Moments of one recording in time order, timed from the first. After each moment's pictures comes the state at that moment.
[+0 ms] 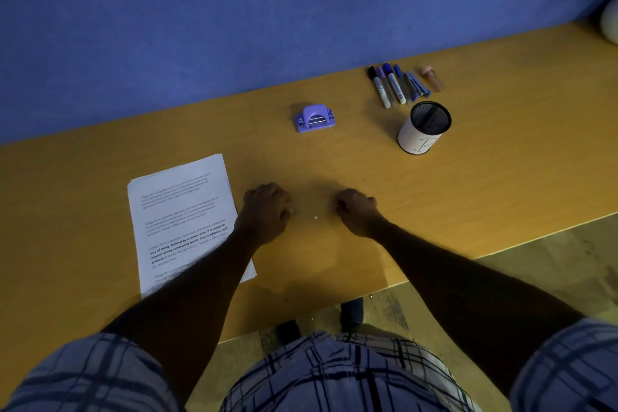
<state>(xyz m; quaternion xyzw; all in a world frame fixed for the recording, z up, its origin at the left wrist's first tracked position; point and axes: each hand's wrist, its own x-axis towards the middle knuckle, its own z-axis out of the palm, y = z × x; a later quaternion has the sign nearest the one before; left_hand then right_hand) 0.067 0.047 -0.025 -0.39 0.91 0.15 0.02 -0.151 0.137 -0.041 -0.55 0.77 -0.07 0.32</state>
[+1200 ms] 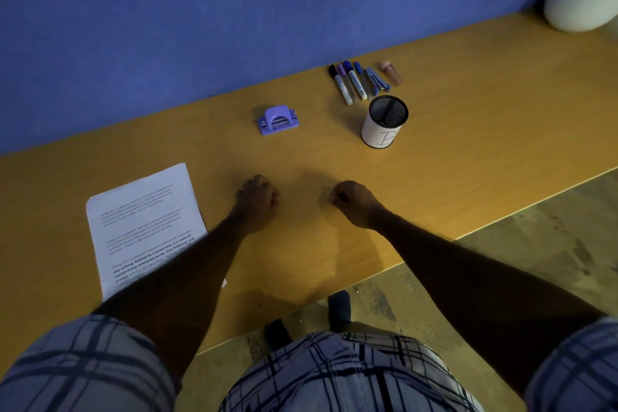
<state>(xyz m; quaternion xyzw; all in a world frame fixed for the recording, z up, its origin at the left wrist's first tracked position) 0.005 0.044 -0.020 -0.40 0.89 0.21 0.04 -0.207 0.166 -0.020 -0.51 0.77 -0.17 0.35</state>
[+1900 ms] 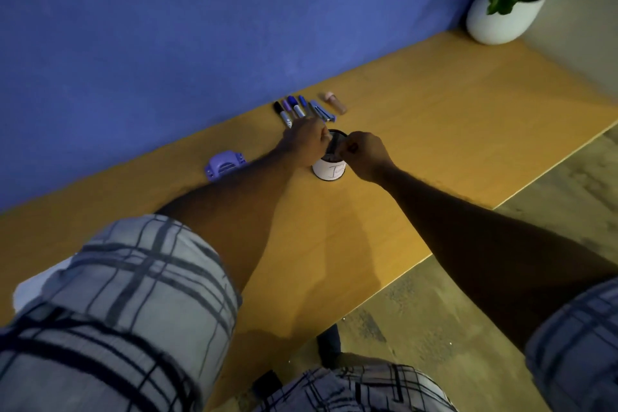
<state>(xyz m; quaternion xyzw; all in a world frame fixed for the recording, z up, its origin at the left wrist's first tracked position) -0.253 0.011 0.086 -0.31 0.92 0.24 -0.06 -0.360 0.124 0.054 -0.43 0.84 -0.29 0.17</state>
